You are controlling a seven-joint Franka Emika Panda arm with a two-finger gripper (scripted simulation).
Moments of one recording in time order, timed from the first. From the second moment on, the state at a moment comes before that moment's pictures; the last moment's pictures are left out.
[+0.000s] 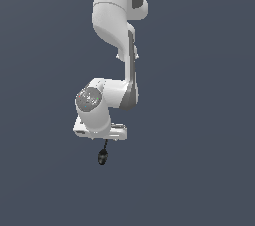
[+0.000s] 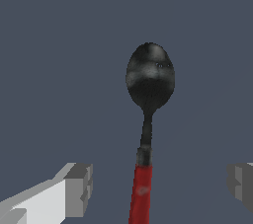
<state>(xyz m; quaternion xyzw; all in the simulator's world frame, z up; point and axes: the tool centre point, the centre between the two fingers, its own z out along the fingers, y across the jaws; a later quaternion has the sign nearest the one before) 0.087 -0.104 0.053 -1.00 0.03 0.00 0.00</state>
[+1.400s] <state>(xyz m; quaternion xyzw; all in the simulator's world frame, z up) 0.087 -0.102 0.014 -1.00 0.03 0.00 0.00</state>
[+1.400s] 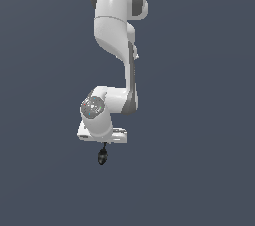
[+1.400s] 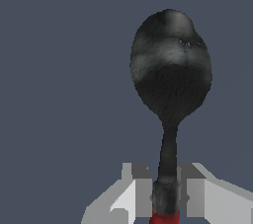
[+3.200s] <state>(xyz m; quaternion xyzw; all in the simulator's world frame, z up) 0.102 0.080 0.315 -1.00 0.03 0.00 0.00</state>
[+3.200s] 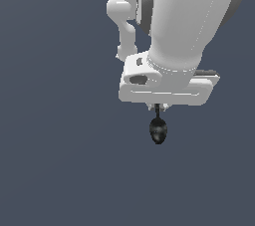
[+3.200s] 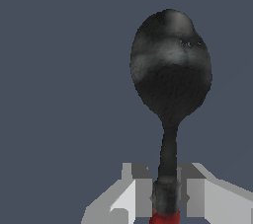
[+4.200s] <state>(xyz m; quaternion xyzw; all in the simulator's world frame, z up) 0.111 0.124 0.386 -1.00 0.03 0.00 0.00</state>
